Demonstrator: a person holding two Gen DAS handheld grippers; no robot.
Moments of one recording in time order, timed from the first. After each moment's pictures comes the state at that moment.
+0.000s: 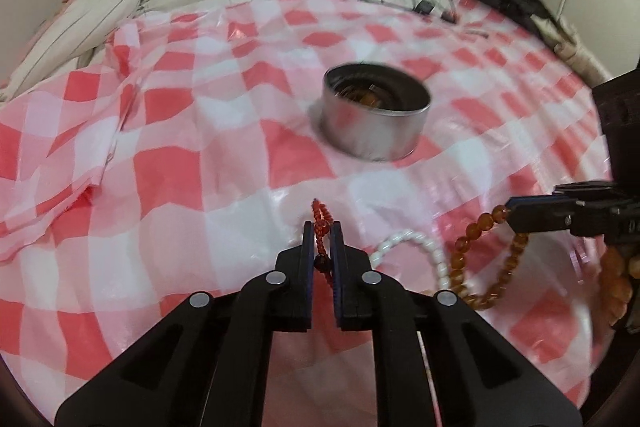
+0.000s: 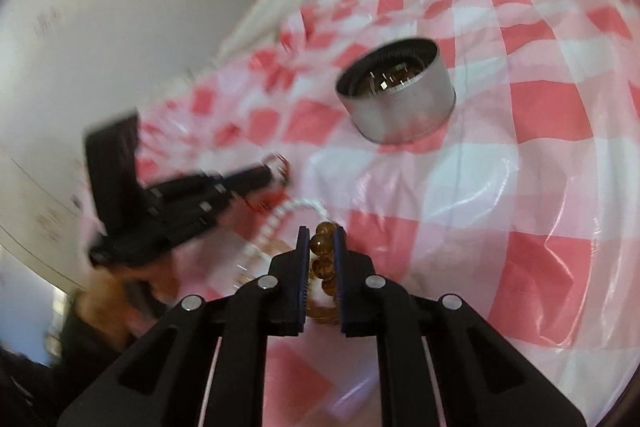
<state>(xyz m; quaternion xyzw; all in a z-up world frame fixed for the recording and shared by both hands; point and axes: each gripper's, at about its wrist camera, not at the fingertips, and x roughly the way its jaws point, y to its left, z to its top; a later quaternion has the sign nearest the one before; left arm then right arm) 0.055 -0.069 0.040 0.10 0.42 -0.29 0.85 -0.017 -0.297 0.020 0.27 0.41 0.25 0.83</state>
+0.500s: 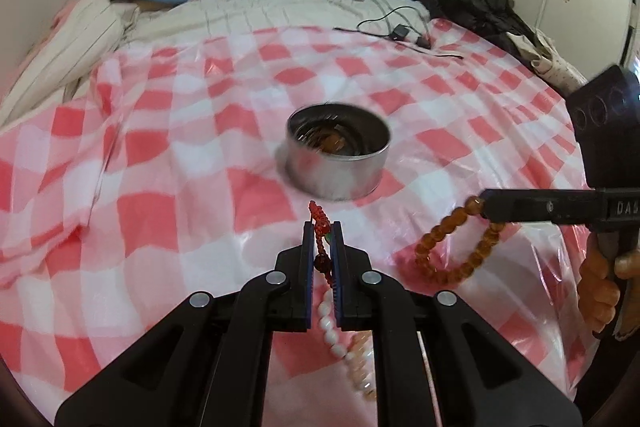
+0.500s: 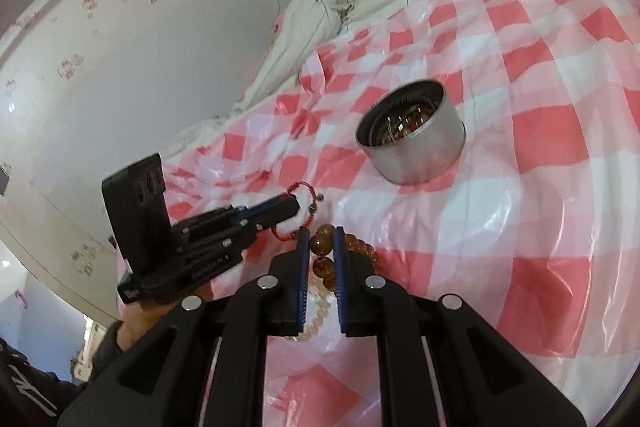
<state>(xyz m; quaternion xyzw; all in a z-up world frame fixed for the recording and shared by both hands) 0.046 -0.093 0.065 0.11 0.38 -0.33 0.86 -0.016 -0.311 0.040 0.31 0.36 0.26 0.84</state>
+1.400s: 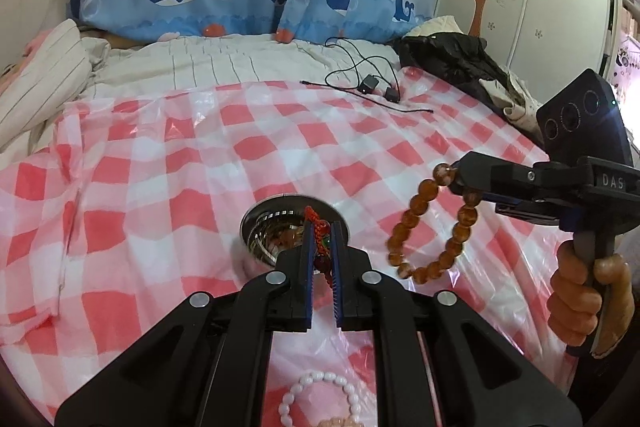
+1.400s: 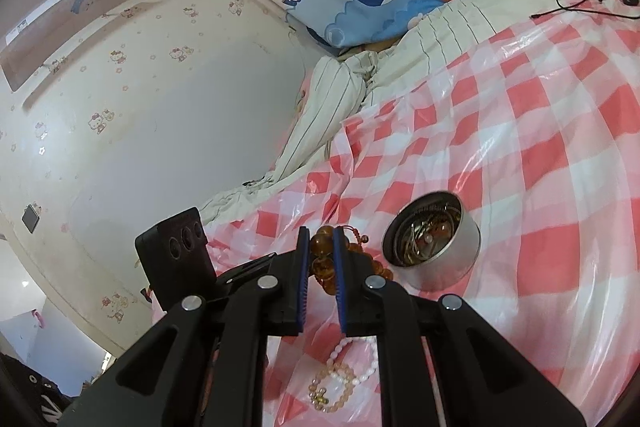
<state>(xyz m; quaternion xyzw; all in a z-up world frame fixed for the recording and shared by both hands) 0.082 -0.127 0.101 0.05 0.32 -0.39 0.86 0.020 -0.353 0.089 0.35 0.27 0.28 0.85</state>
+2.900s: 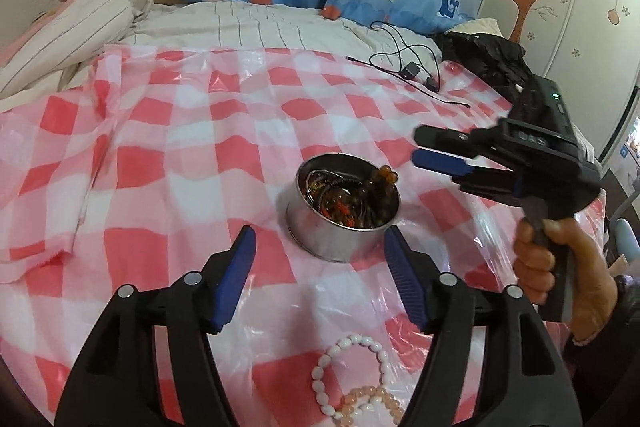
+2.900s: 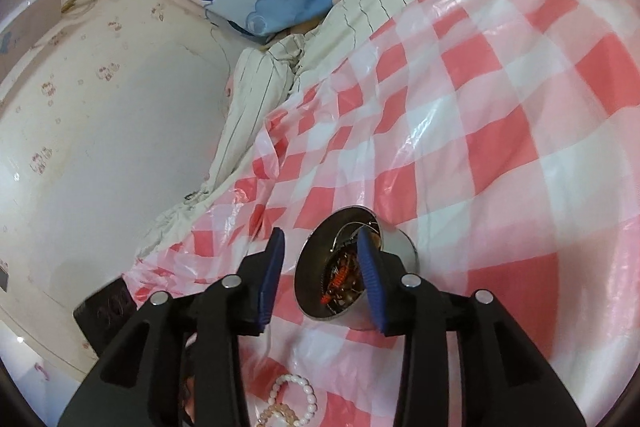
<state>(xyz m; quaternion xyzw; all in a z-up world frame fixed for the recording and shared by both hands) 0.088 -0.093 0.075 0.01 0.38 -0.33 0.87 0.092 -0.376 0.032 0.39 0.35 0.20 0.83</state>
